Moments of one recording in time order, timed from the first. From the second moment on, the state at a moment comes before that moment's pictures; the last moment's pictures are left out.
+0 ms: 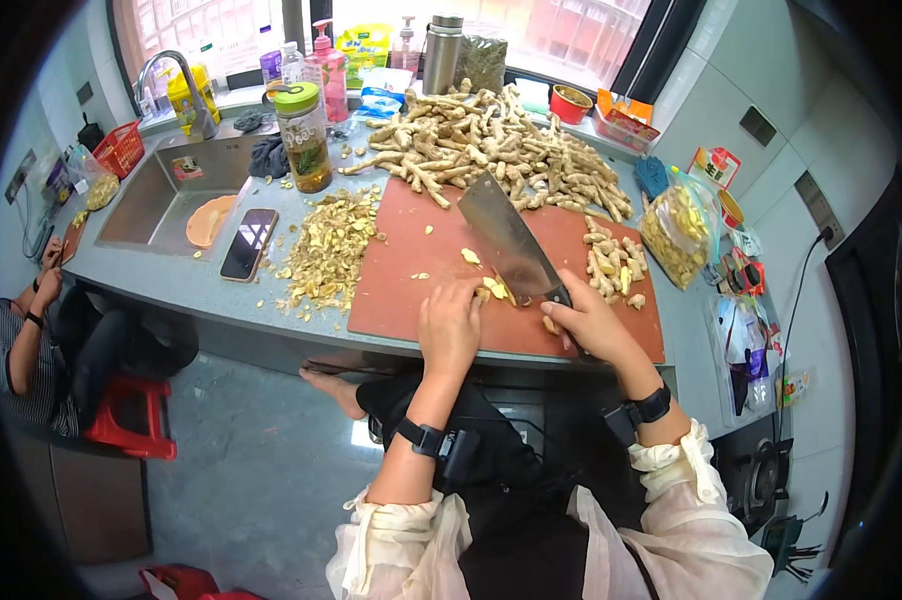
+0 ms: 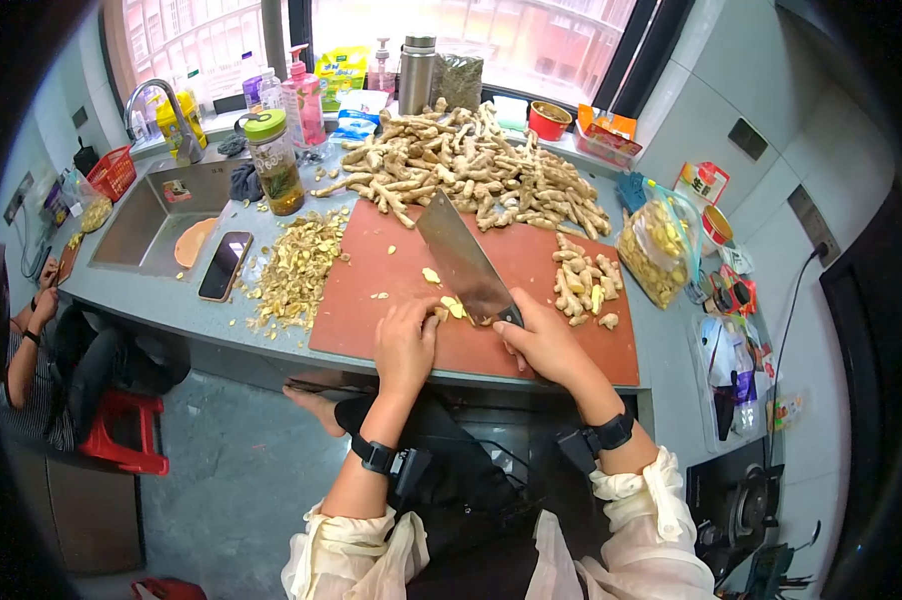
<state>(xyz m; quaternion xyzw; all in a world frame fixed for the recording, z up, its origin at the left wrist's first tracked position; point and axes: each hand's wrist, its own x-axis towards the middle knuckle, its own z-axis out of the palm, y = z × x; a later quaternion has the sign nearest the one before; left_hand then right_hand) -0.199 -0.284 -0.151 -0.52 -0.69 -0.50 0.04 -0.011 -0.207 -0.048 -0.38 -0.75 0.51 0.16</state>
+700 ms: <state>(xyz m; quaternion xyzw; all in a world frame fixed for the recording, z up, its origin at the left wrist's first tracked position) -0.201 -0.286 -0.155 -0.51 -0.69 -0.51 0.03 -0.017 -0.211 -0.035 -0.33 -0.92 0.22 0.02</state>
